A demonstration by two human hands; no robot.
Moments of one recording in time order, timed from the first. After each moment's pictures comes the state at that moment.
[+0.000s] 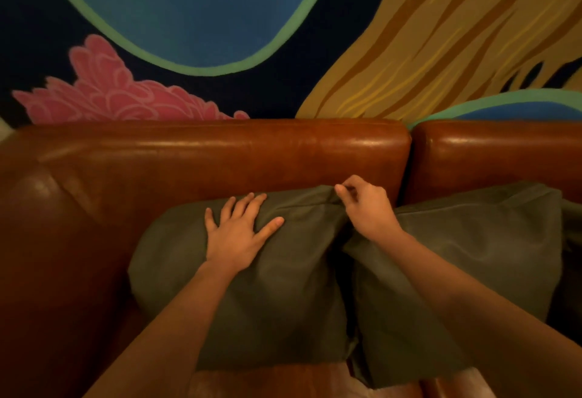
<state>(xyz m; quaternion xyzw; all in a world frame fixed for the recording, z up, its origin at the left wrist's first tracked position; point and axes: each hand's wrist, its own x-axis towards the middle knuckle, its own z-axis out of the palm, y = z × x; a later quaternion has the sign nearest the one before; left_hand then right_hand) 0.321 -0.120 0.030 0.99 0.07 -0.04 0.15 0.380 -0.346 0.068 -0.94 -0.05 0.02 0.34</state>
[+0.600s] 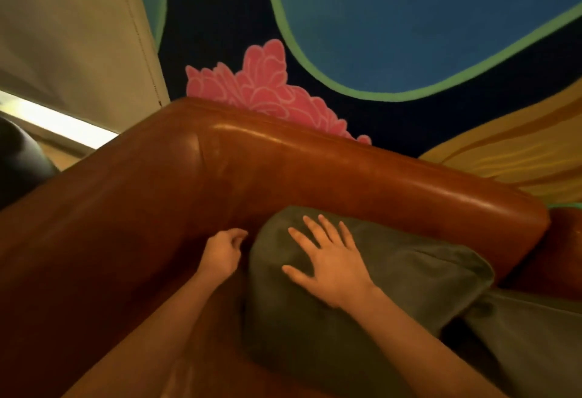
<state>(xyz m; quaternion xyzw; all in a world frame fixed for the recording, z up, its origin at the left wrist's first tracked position) 0.243 0.067 0.000 0.85 0.33 -0.01 0.41 0.307 -0.135 0.054 -0.91 -0.41 0.07 -0.01</state>
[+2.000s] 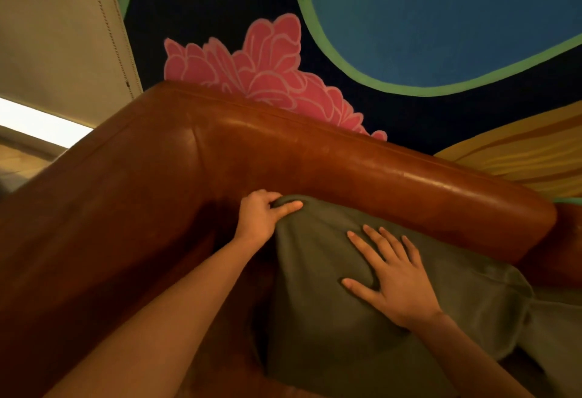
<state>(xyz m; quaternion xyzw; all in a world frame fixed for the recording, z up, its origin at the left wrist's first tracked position) 0.328 0.106 0.013 0.83 0.16 0.10 0.52 0.328 -0.157 0.023 -0.96 -0.29 0.02 -0.04</state>
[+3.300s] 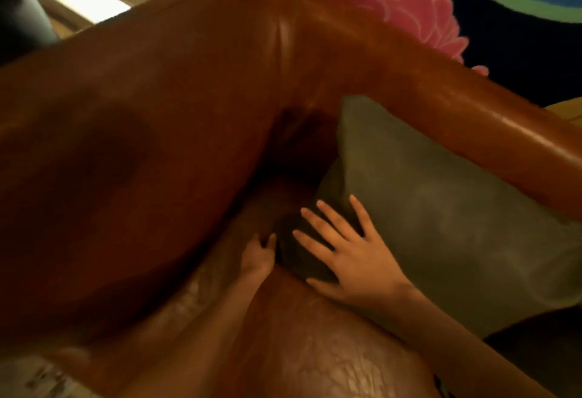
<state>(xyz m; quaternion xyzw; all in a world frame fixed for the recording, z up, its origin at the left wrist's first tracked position) 0.156 0.054 -0.184 0.64 0.50 -0.08 0.58 0.228 -0.084 -0.035 -0.76 -0.63 -0.05 -0.13</state>
